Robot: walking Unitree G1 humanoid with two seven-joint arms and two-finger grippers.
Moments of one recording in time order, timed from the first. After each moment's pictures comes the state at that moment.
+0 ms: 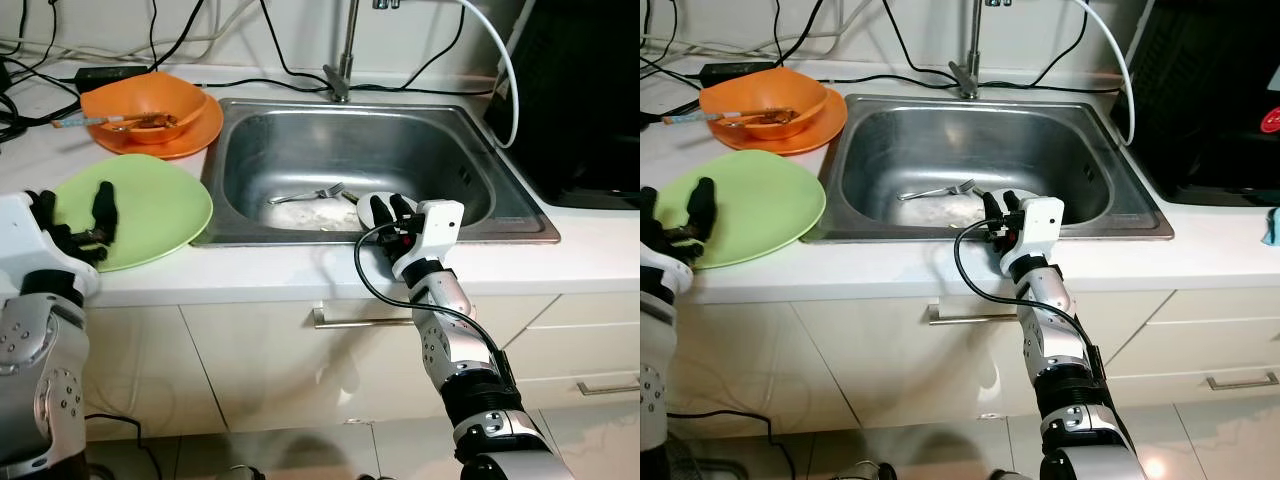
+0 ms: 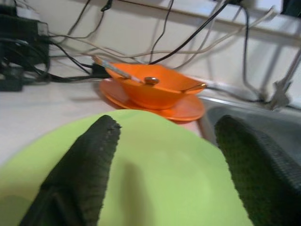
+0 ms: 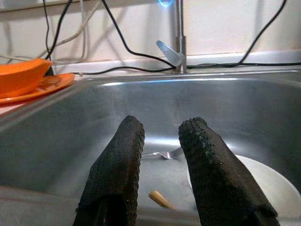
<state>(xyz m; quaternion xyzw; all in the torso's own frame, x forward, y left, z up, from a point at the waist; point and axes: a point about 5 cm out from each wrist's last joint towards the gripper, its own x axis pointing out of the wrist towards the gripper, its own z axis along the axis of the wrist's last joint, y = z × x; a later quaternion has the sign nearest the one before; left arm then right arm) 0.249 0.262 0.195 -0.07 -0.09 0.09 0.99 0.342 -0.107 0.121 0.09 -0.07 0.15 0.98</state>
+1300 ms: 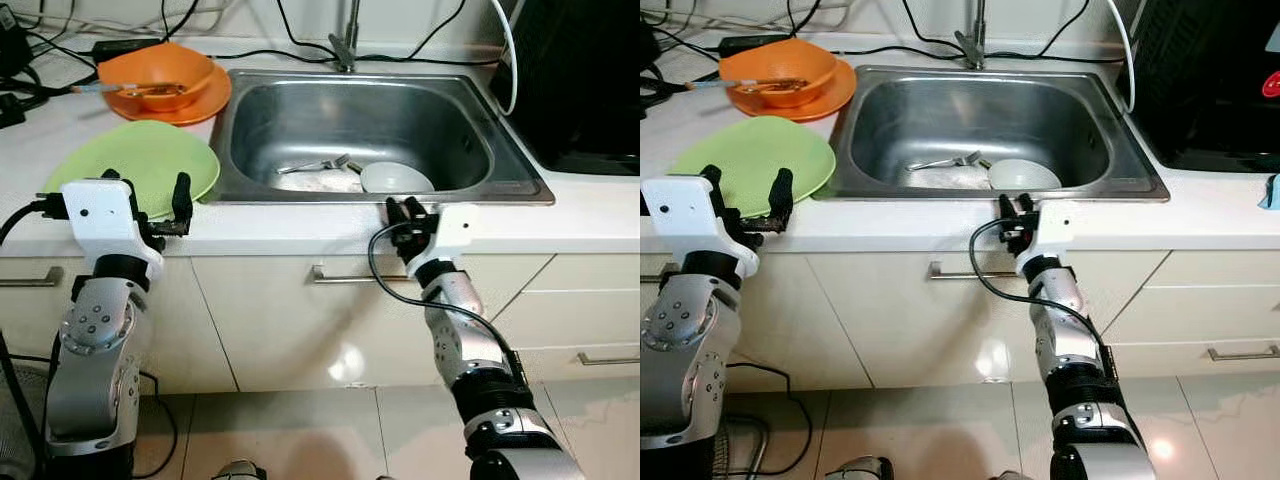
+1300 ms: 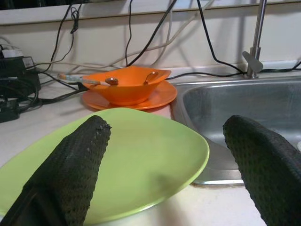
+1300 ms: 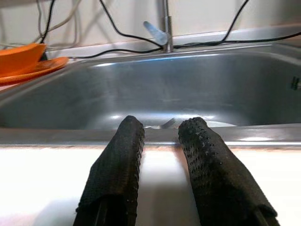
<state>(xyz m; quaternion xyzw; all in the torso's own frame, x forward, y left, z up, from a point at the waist) 0.272 0.208 0.199 0.05 -0.11 0.05 0.99 0.345 -0.132 0.122 0.08 -0.08 0.11 0.99</state>
